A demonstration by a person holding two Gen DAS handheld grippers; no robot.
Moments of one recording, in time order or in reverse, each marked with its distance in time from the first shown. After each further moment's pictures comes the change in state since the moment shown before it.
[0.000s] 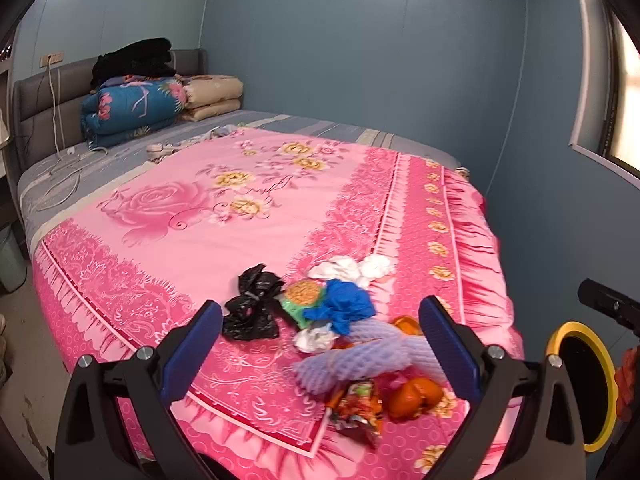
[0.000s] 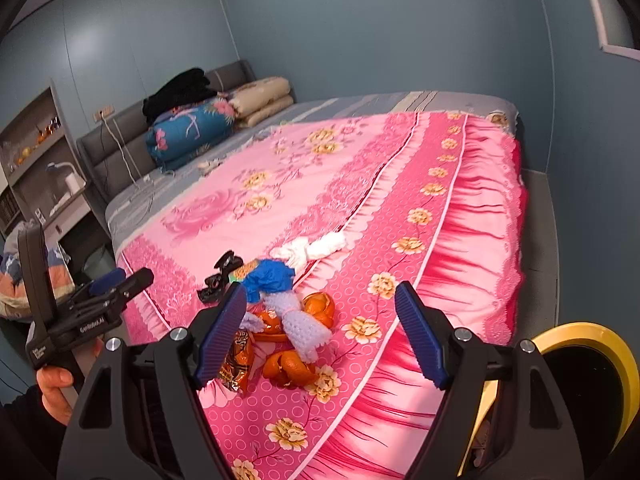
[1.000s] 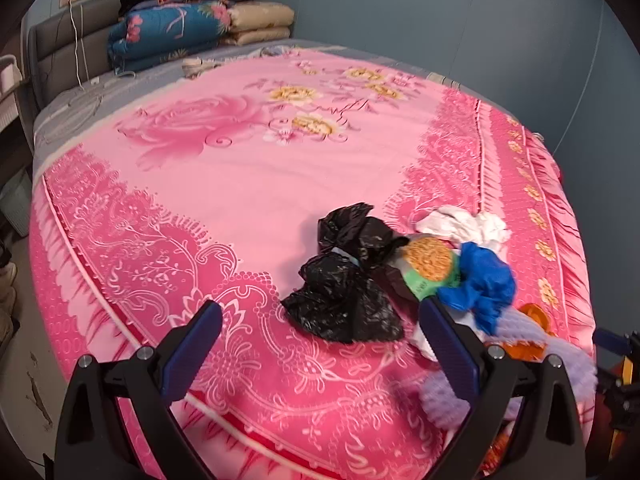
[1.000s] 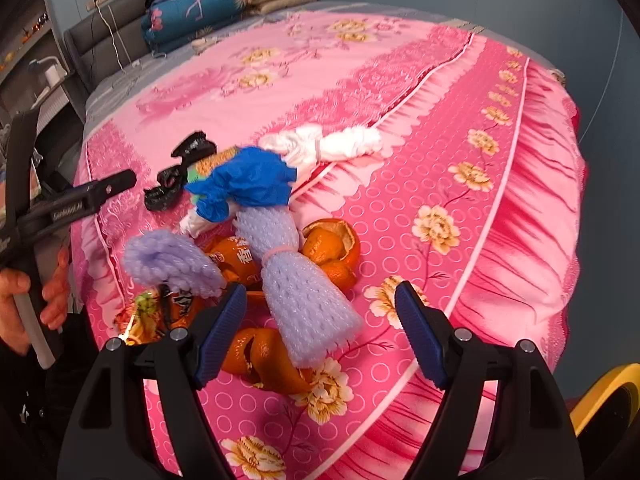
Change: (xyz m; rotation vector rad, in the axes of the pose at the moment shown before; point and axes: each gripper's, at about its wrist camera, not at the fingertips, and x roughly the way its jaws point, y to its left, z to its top) left arm 0.137 0.091 -0.020 -0.118 0.244 0.124; right arm 0.177 0.031 -0.040 -0.188 0.370 -0.054
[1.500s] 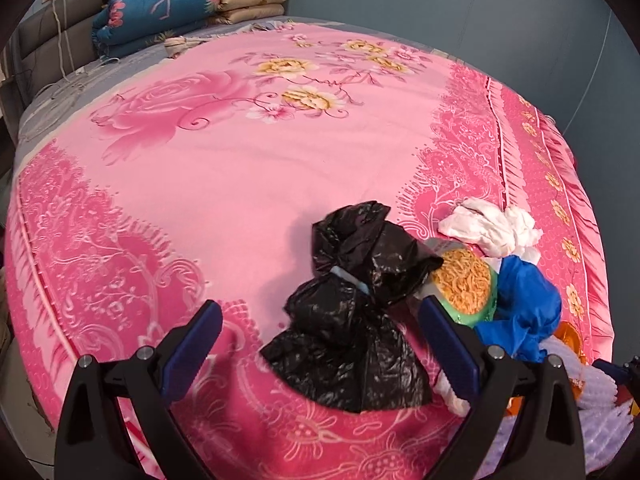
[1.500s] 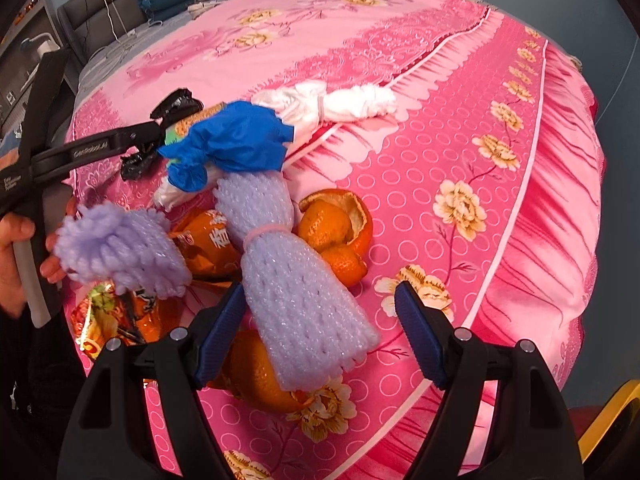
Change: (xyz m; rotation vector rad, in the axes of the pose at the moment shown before) left arm 0.064 -0.008 0.019 0.023 0.081 -0.010; right arm 0.044 0.002 0.000 -0.029 0.113 -0.004
